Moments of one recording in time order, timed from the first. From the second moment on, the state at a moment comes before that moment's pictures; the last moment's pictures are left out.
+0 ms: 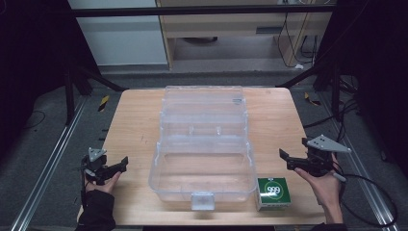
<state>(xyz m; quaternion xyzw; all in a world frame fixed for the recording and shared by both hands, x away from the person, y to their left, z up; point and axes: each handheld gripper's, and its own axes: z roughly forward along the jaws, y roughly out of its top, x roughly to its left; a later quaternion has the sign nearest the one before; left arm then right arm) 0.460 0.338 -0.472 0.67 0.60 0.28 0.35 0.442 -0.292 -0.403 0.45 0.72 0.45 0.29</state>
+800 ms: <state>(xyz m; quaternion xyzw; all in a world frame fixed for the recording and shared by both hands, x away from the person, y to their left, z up) 0.461 0.335 -0.476 0.68 0.59 0.28 0.33 0.445 -0.269 -0.364 0.31 0.84 0.38 0.23</state>
